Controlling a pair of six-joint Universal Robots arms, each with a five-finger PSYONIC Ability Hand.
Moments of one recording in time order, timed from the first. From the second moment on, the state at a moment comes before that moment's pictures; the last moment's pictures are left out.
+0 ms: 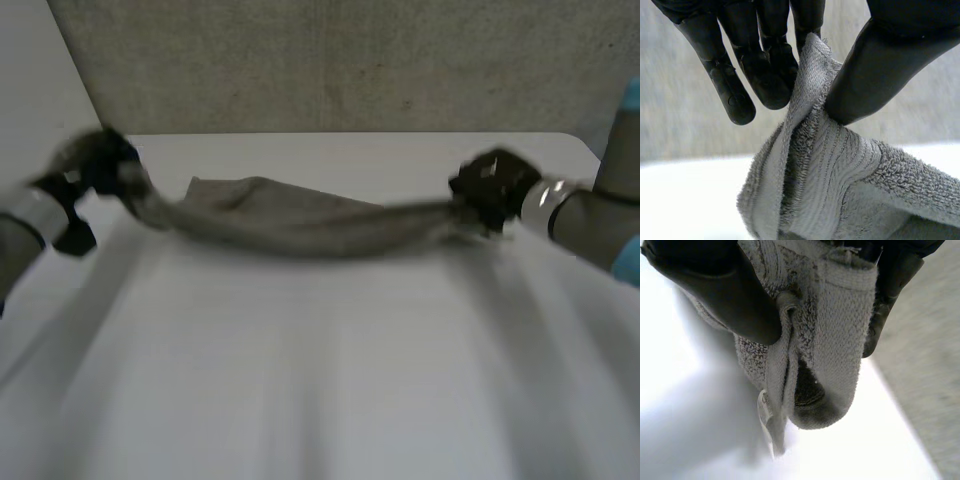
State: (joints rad) left arm 4.73 -2.01 -1.51 3.42 -1.12 2.88; right arm 1.79 -0.89 1.03 0.27 1.22 2.33; left_hand 1.34 1.39 1.38 1.39 1.19; right_hand 1.31 1.29 1.33 1.33 1.14
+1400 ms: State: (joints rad) left arm 4.76 -1.72 -1.66 3.34 -1.08 3.03; right arm 1.78 -1.23 1.28 0.09 1.34 2.68; left_hand 1.34 1.39 1.38 1.39 1.19; right_hand 1.33 1.31 1.33 1.34 1.17
